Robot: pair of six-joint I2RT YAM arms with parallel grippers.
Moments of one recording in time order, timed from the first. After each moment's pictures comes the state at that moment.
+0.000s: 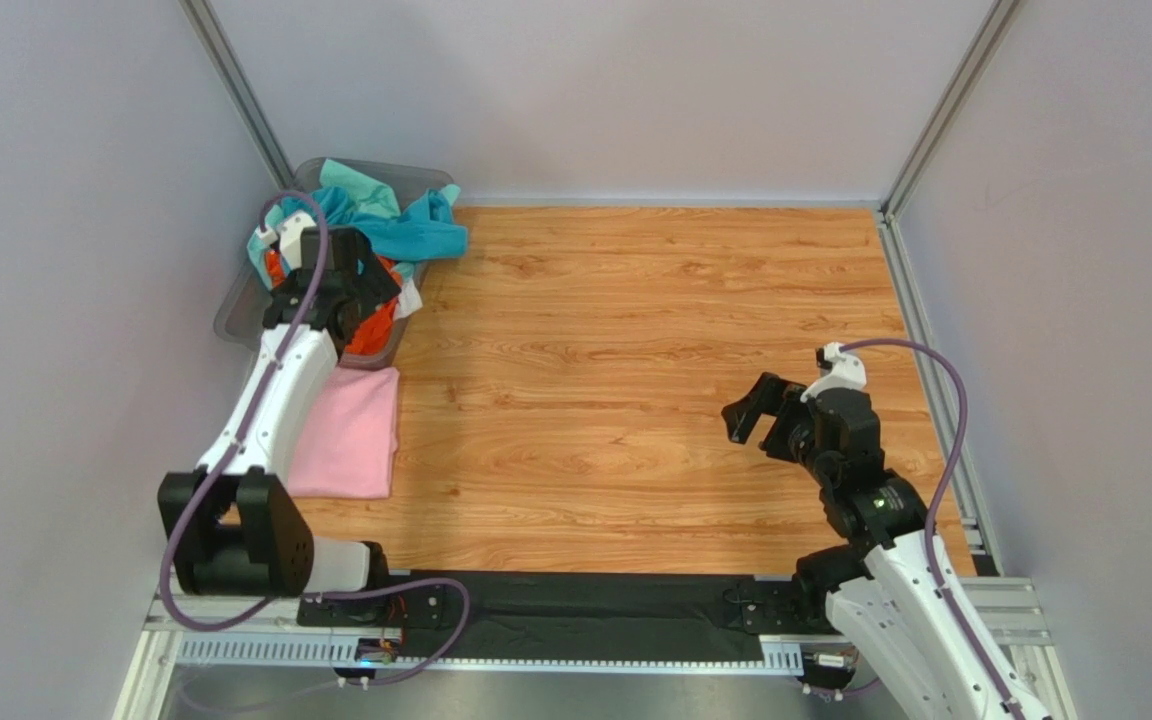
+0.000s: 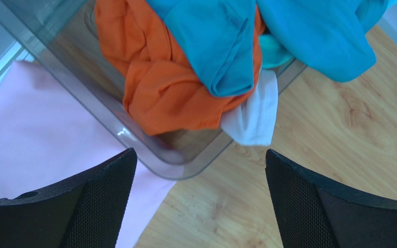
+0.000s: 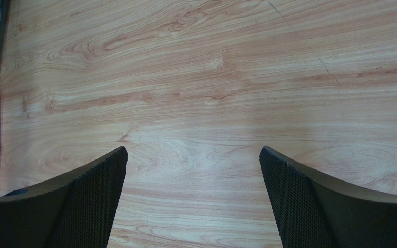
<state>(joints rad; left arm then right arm) -0.04 1.31 1.11 -0.52 -0.38 -0.59 0.28 0.56 0.48 -0.44 0.03 0.53</state>
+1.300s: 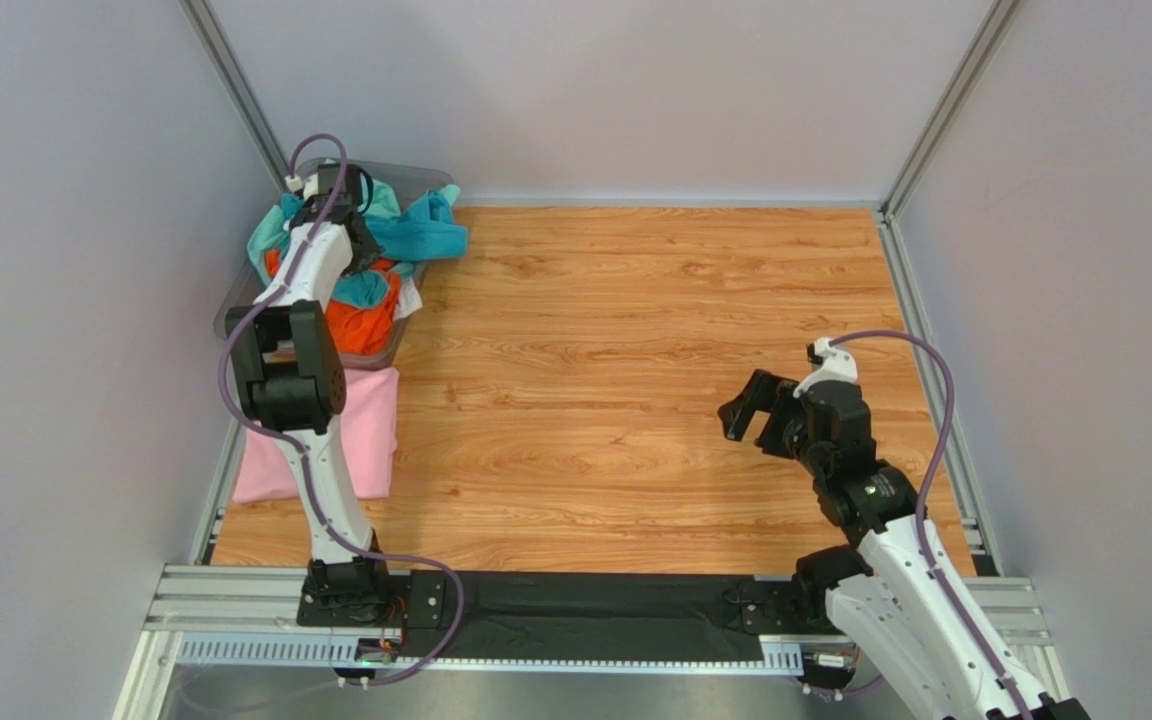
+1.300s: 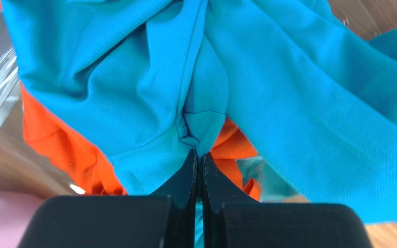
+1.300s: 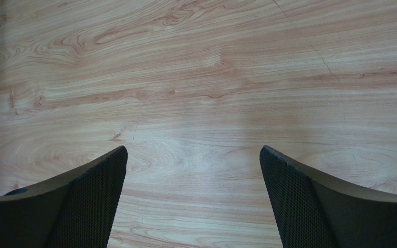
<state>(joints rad) 0.09 2.09 1.79 -0.58 -0.30 -0.47 0.28 0.63 0.48 -0.41 0.02 0.51</state>
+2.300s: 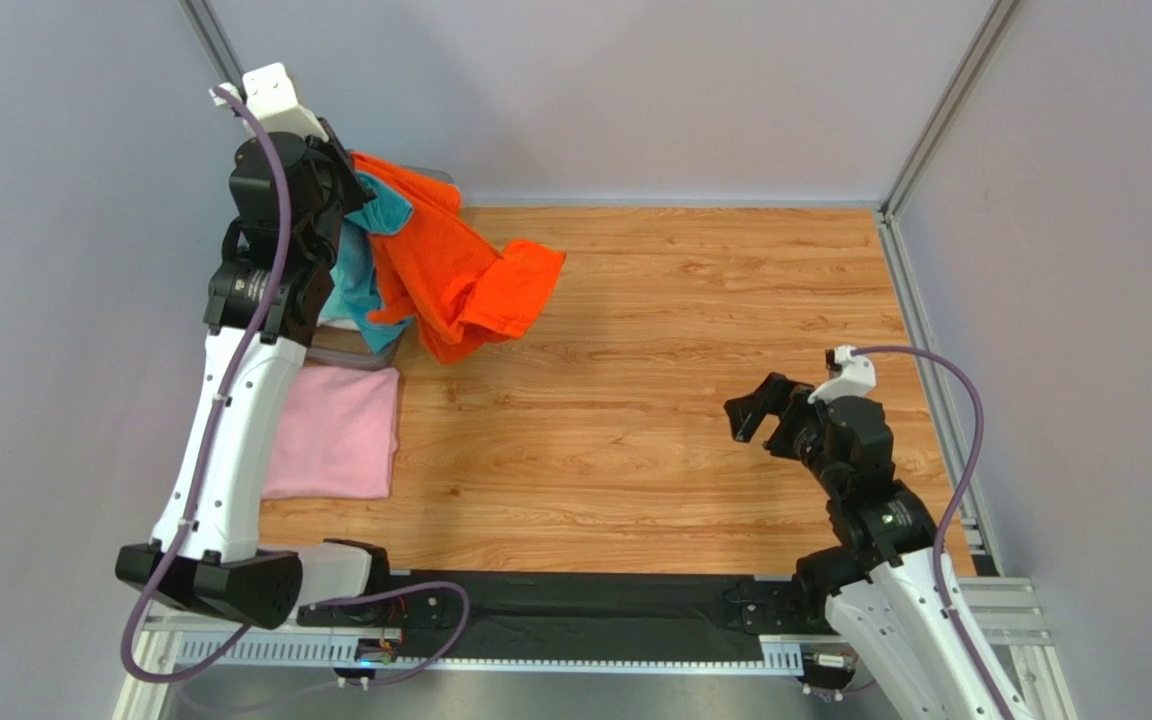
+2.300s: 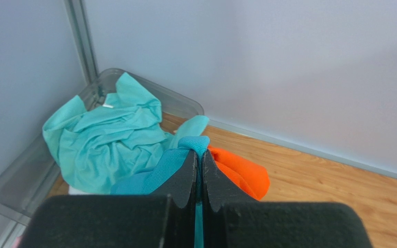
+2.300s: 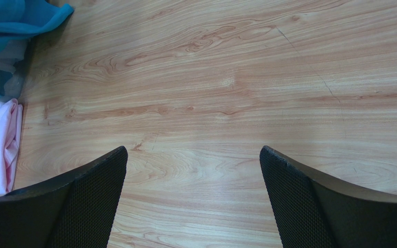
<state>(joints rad) -0.18 1.26 1.65 -0.45 -0.32 -0.27 0.28 0.48 0.47 -0.41 0.02 0.51</state>
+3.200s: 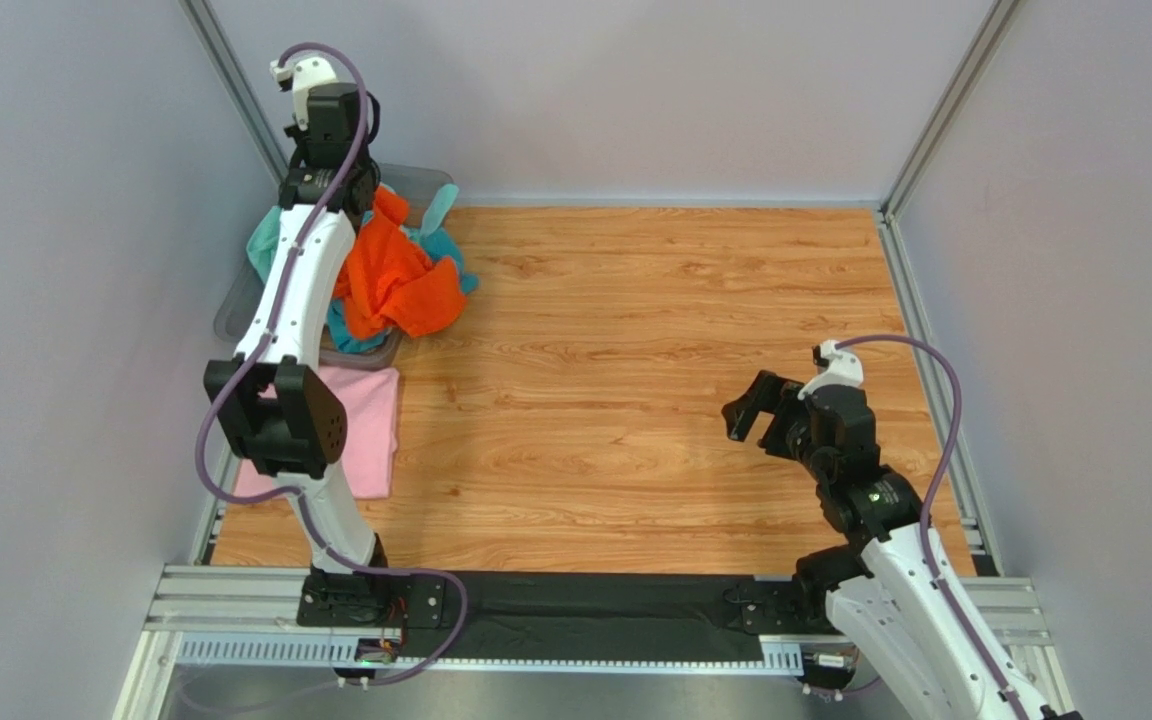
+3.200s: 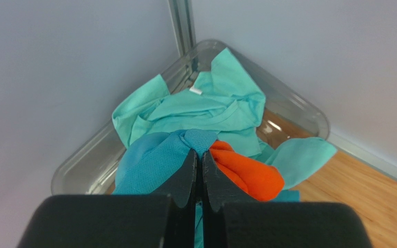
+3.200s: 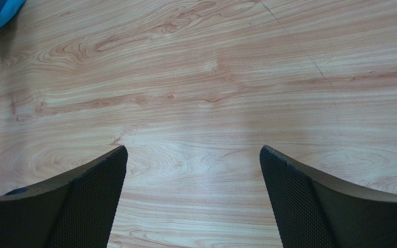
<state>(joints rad) -0.08 1.80 1.95 -0.47 -0.63 -0.17 0.28 0.59 0.47 -0.41 0.04 0.51</state>
